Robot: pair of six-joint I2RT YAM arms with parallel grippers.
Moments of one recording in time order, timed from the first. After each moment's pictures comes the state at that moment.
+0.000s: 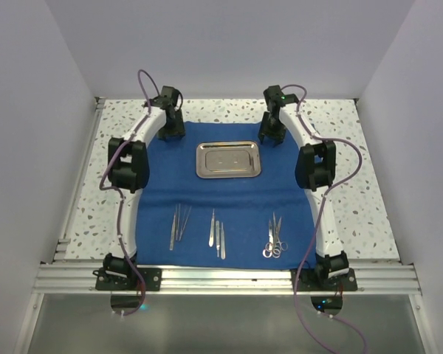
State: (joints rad) left arm -0.19 2.43 2.15 -0.82 -0.16 -0.37; right arm 0.25 2.58 2.45 -1.13 0.12 0.52
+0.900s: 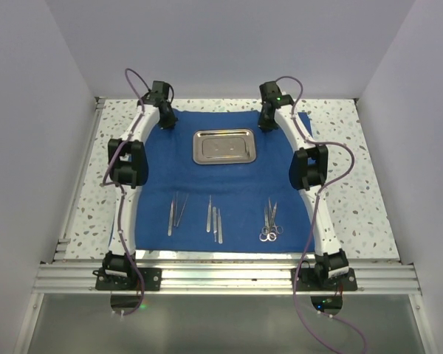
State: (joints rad) left arm -0.12 2.60 2.37 -0.76 -0.08 -0.49; right arm 0.26 2.75 2.69 -1.02 0.21 0.50
